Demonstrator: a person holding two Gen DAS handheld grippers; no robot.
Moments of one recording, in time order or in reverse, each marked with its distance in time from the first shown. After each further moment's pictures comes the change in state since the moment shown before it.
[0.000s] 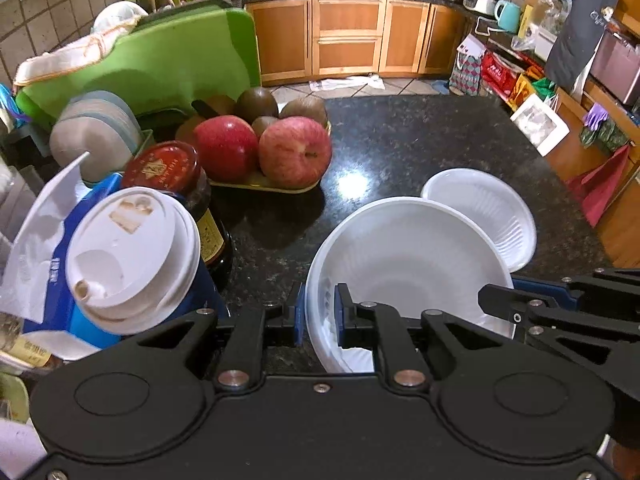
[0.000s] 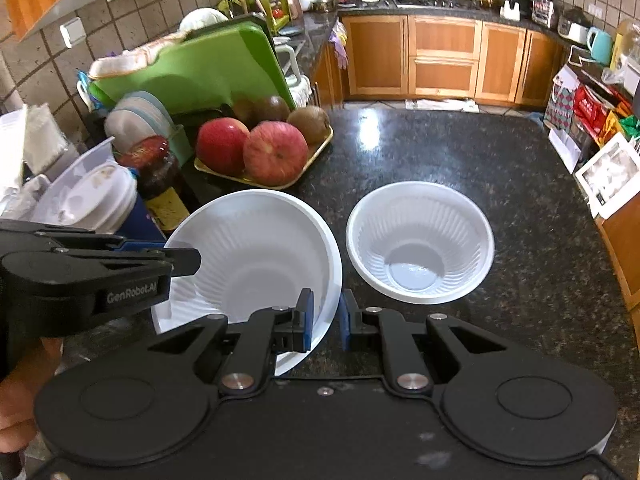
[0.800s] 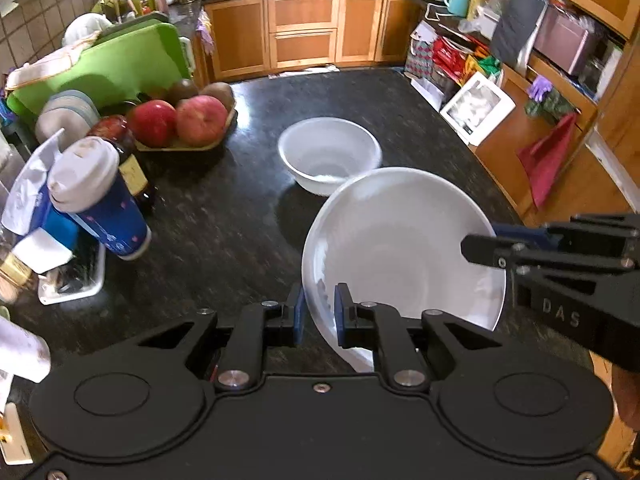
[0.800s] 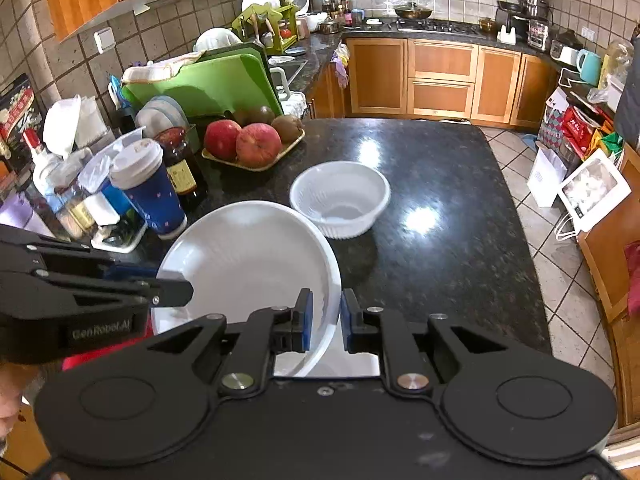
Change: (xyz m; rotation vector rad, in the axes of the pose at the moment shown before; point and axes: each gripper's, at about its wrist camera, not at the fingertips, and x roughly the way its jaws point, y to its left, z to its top) left arm -0.067 -0.098 -0.060 0.056 0.027 -0.068; right arm -0.129 -0.072 -0.079 -0.056 -0.054 0.009
